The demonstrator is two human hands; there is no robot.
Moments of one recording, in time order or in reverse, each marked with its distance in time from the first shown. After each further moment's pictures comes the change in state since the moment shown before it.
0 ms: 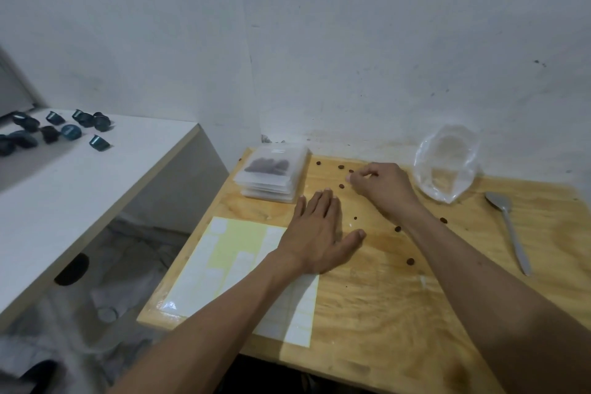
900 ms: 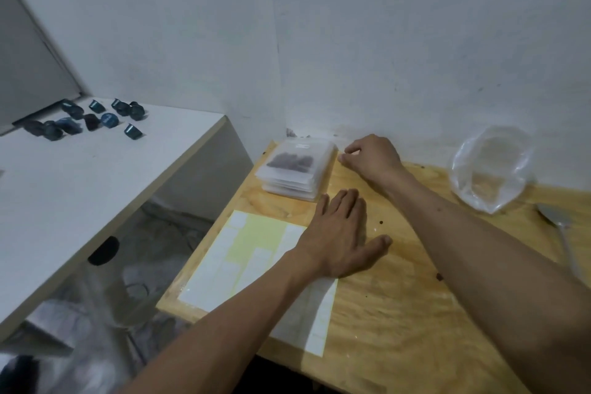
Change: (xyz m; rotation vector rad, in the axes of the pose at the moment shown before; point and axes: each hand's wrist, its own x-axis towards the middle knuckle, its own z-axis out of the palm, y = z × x) left_hand 0.003 -0.001 0.000 0.013 0.065 0.041; right_hand 0.069 -0.041 0.053 -0.363 -0.058 -0.196
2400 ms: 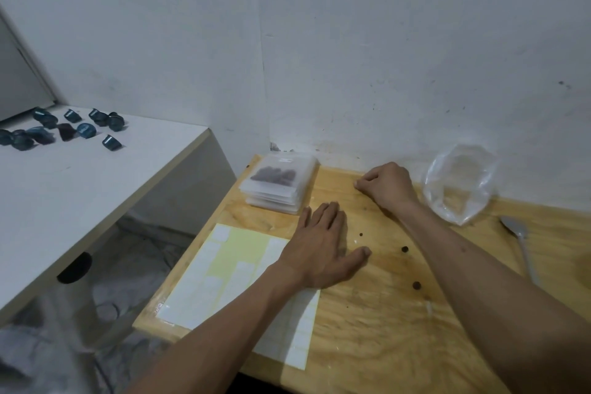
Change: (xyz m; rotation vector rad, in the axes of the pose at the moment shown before) left_hand 0.002 -0.003 0.005 -0.003 0.003 -0.011; right_hand -0.035 0.042 -0.033 0.192 0.055 0.134
